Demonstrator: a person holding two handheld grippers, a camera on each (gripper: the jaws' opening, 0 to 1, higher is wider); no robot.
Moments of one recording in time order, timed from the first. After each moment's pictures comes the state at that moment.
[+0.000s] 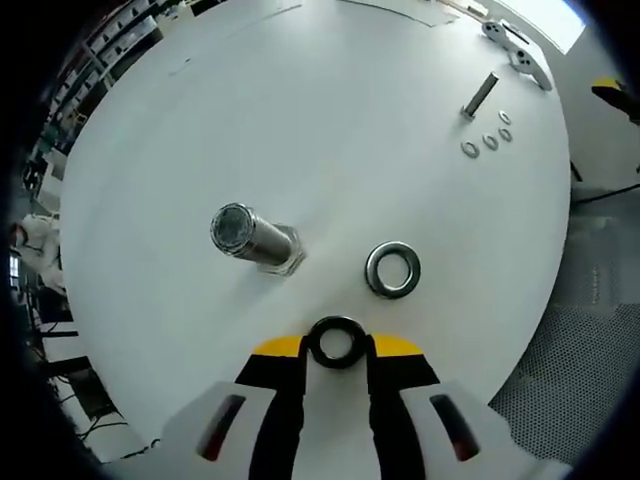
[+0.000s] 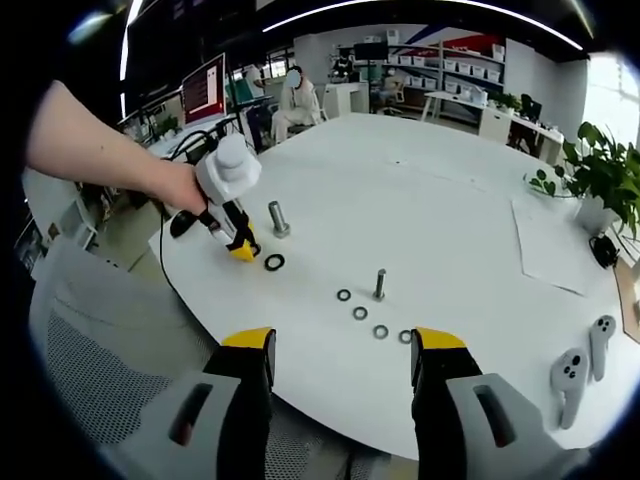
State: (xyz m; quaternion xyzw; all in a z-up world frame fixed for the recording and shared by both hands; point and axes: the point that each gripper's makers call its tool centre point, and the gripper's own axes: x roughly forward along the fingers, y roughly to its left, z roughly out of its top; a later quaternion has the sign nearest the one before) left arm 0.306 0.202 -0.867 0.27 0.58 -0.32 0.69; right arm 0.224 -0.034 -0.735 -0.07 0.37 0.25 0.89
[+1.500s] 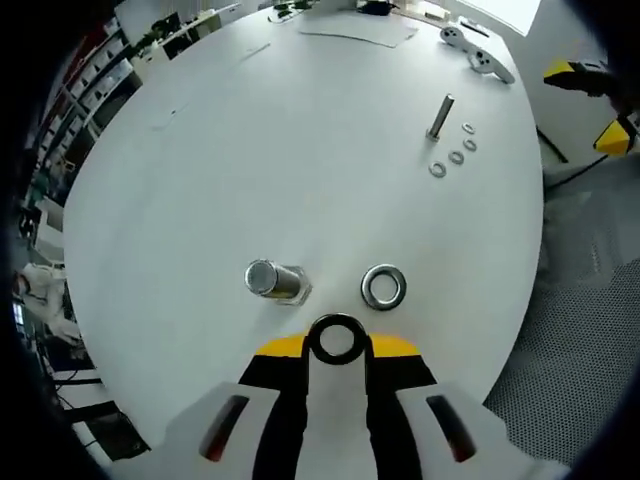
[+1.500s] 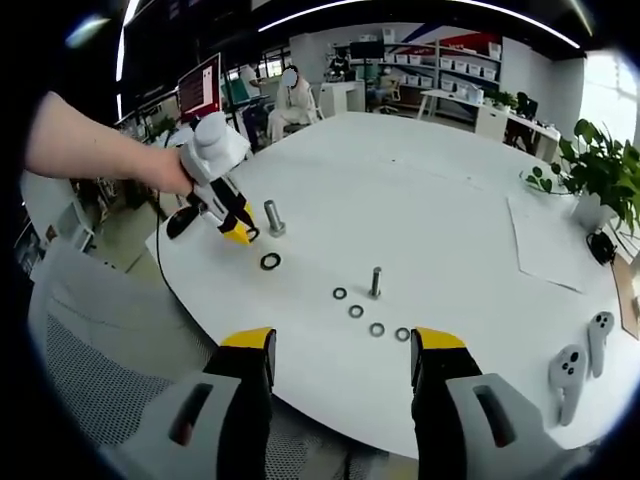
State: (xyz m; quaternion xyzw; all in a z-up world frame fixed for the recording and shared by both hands) left arm 0.322 0.191 -0.830 0.30 0.52 -0.38 0.70; right arm 0.225 -0.038 -0.737 -0.07 0.38 0.24 0.89
